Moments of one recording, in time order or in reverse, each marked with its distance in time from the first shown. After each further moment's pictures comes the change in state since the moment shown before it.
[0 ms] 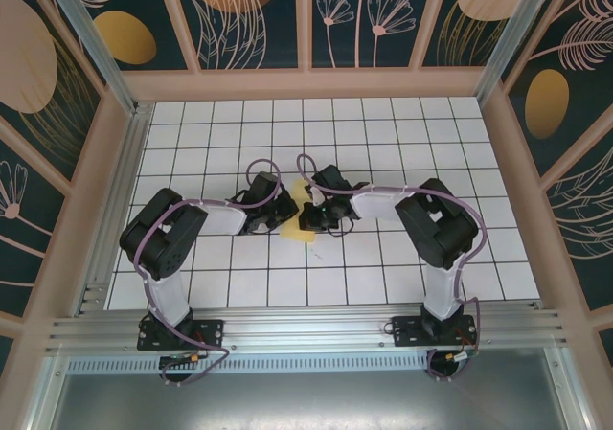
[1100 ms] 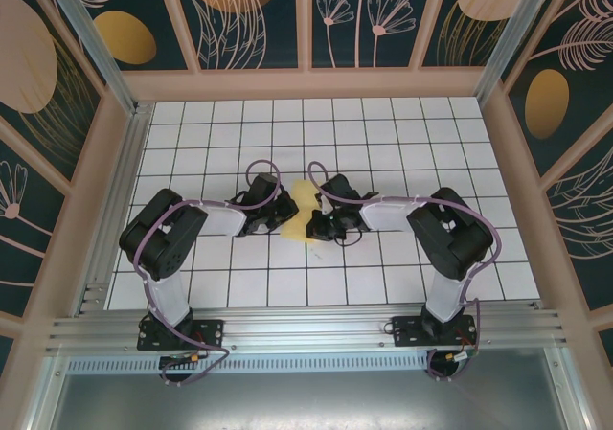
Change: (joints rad) left arm 0.000 -0.006 -0.013 0.022 0.000 -0.007; right arm 0.009 -0.096 -0.124 0.038 0.024 0.128
